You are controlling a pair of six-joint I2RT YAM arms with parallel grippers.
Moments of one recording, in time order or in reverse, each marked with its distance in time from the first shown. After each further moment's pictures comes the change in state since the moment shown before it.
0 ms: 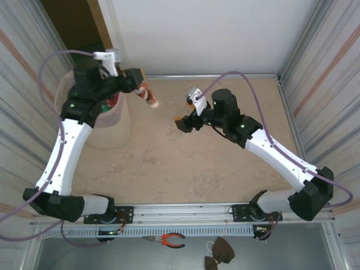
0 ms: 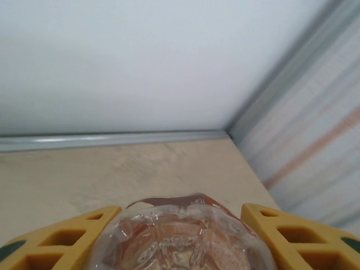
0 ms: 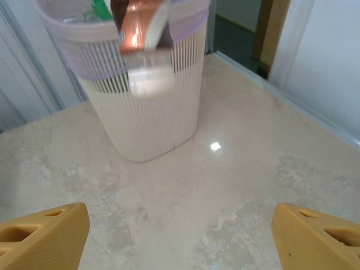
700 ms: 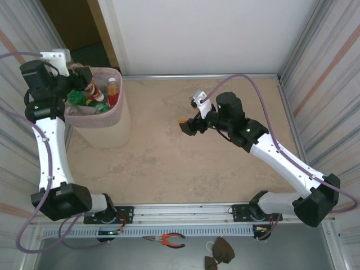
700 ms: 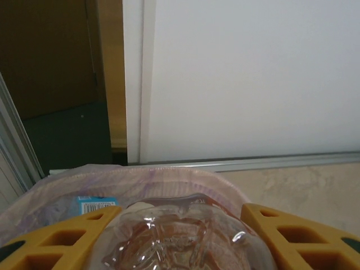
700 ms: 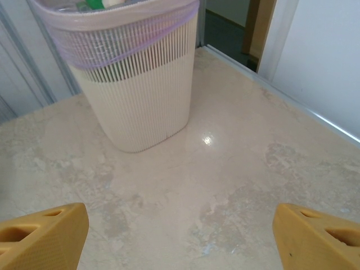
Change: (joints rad) left arm 0.459 0.022 -0.065 0.060 0.123 0.409; right arm 0.000 -0.053 -0.034 -0.048 0.036 -0.008
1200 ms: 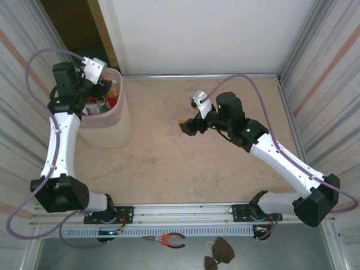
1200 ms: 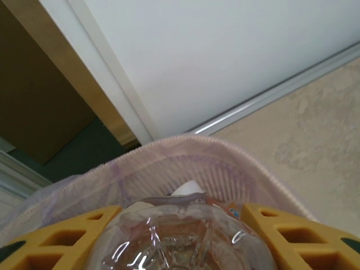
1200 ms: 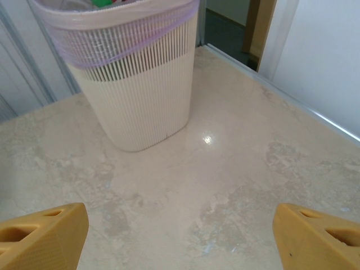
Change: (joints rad) left arm -0.187 0.058 -0.040 -0.055 -0.219 0.450; right arm 0.000 0.000 0.000 -0.003 0.000 0.000
